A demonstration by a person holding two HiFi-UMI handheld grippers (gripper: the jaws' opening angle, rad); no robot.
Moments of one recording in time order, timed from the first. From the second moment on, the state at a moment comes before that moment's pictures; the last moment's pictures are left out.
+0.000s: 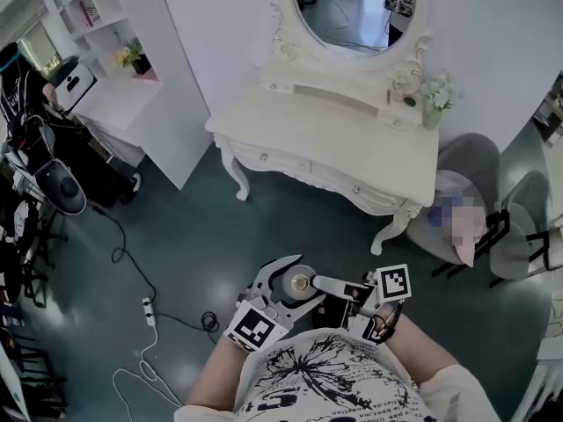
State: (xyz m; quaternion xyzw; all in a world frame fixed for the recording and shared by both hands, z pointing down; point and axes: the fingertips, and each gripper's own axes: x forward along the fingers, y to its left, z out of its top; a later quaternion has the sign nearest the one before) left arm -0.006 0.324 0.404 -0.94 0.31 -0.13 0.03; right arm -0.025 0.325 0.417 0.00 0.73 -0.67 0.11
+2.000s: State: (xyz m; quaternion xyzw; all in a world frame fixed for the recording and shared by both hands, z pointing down) left arm -0.029 -0.254 0.436 -0.99 0.03 -0.14 0.04; right arm -0.047 -0.262 0.446 -0.19 0.68 -0.64 0.30
